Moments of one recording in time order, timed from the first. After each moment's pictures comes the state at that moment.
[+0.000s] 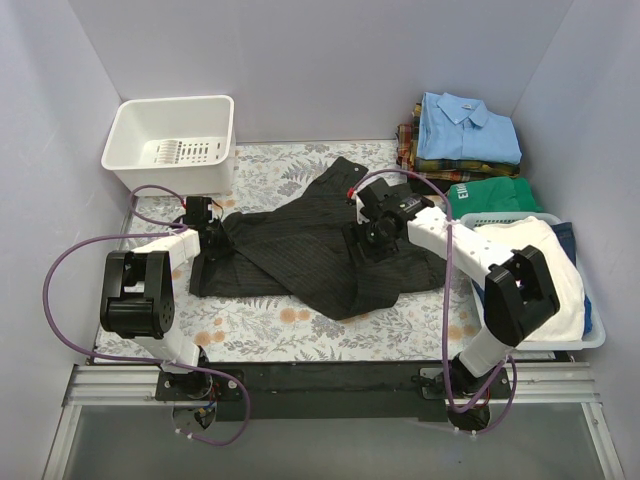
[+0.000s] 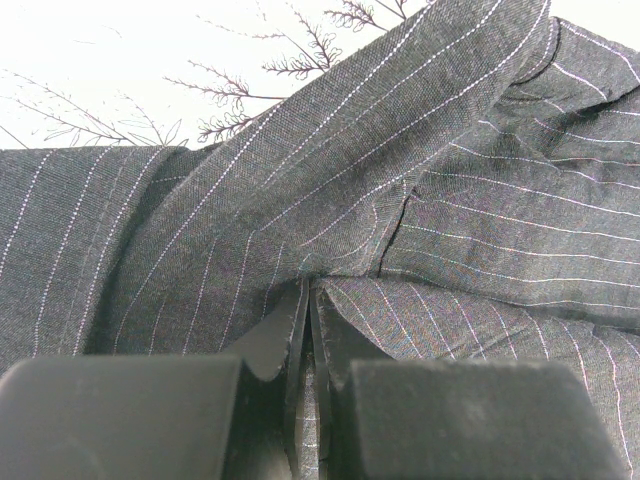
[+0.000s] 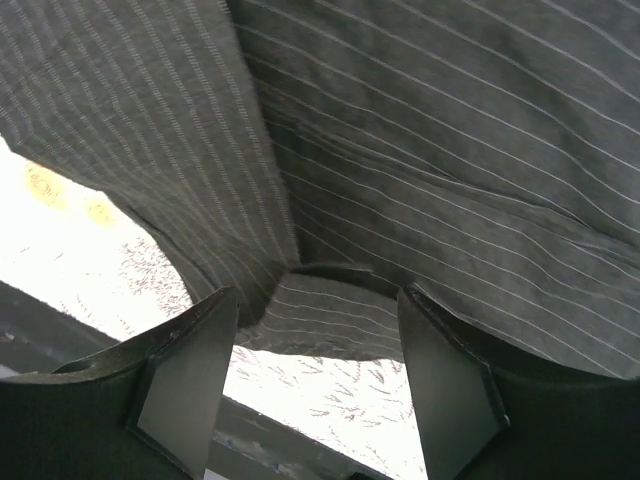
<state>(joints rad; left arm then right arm) -0.03 1.63 0.85 -0.21 0.07 -0.51 0.64 1.62 1.25 -0.79 -0.15 0.23</state>
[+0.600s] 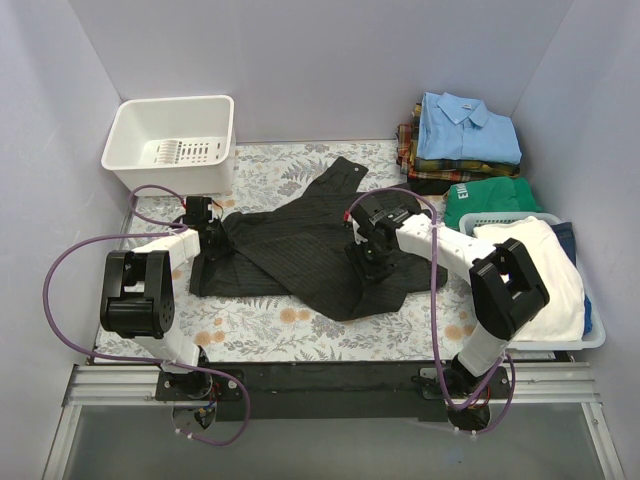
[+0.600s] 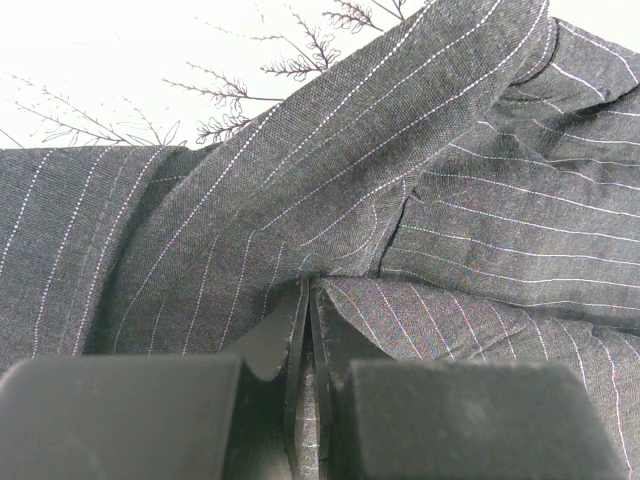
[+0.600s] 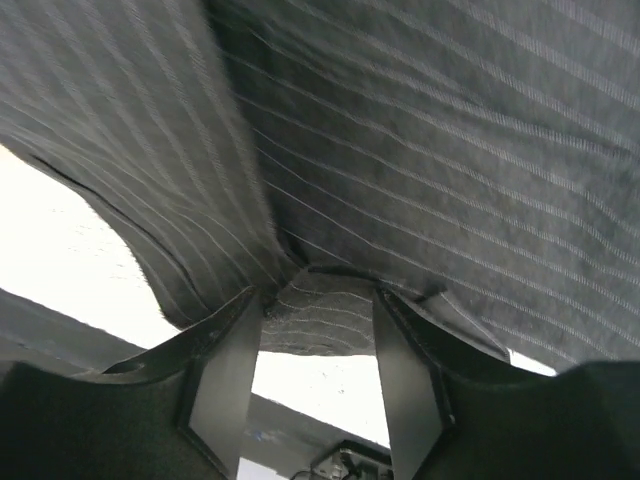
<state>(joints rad) -0.03 1.63 0.85 -0.21 0.07 -0.51 0.68 1.68 1.19 -0.83 -0.14 0.21</state>
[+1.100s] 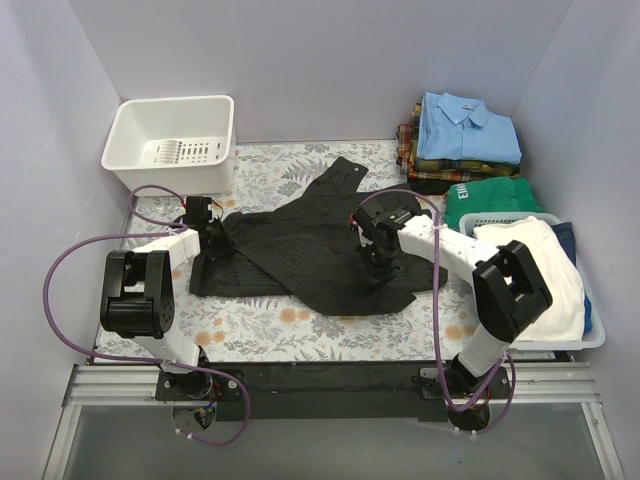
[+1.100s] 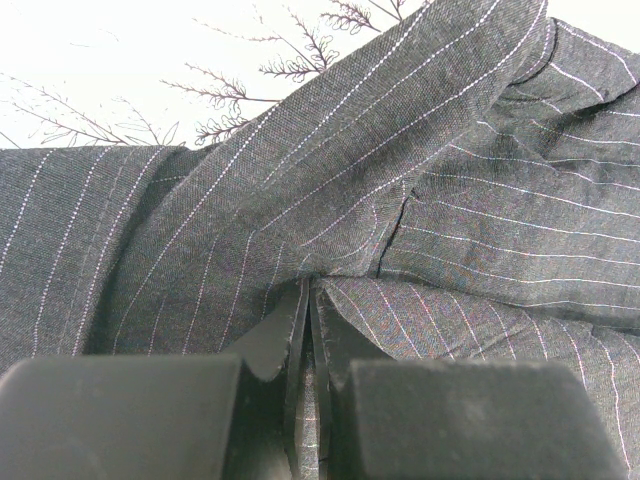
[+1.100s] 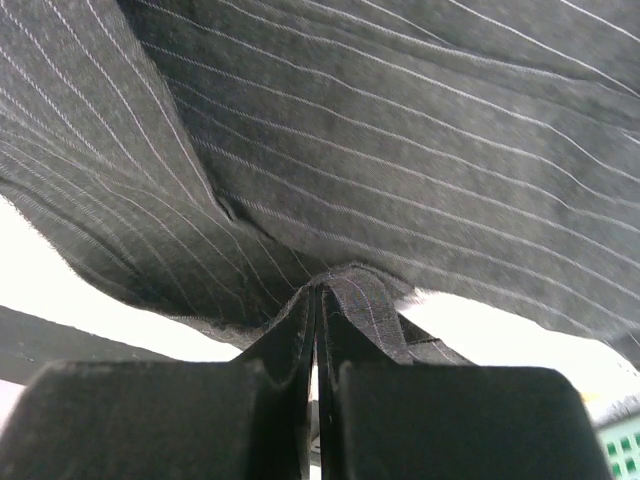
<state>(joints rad) -0.03 1.63 0.85 -0.20 0.08 -0.51 0.68 1.67 1.17 -0.90 -0.07 0.24</state>
